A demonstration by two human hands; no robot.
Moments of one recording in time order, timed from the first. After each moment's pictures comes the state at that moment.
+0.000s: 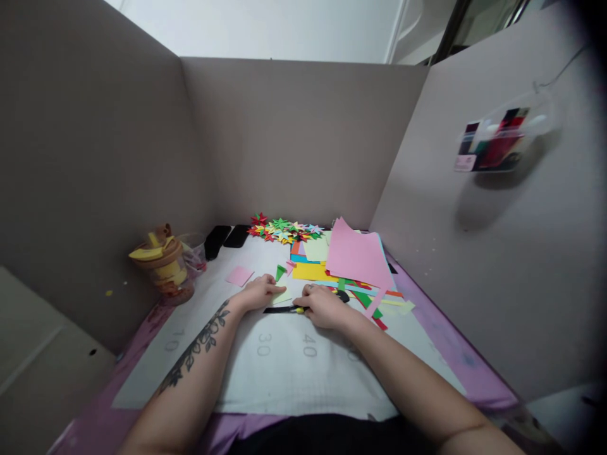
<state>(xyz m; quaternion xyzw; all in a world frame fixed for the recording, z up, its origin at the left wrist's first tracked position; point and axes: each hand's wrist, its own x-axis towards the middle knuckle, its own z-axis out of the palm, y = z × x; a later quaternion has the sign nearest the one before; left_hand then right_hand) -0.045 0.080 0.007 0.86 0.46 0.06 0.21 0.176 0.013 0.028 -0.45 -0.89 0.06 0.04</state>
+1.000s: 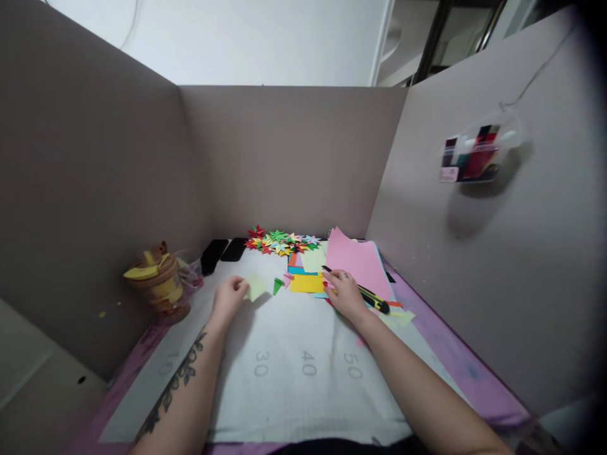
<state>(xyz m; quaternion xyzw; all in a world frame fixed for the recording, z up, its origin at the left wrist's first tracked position) -0.077 0.087 0.015 0.64 0.67 0.33 0.18 0.240 0.058 -0.003 -0.62 -0.73 -0.05 0.28</state>
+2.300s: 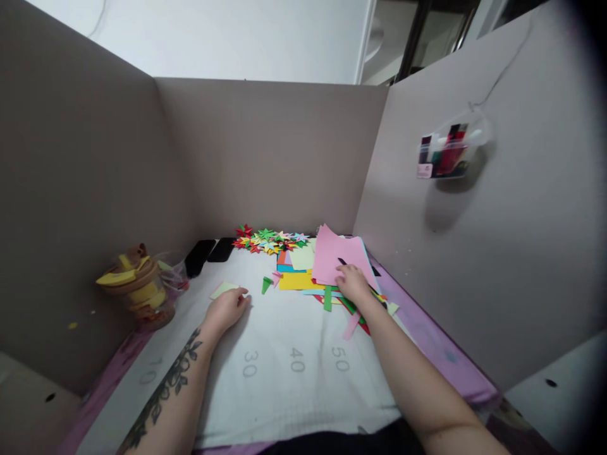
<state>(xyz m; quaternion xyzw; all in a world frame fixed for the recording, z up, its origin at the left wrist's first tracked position) -0.066 0.075 0.015 0.80 0.59 0.12 0.08 0.301 0.071 -0.006 -0.76 -0.63 -0.01 0.19</state>
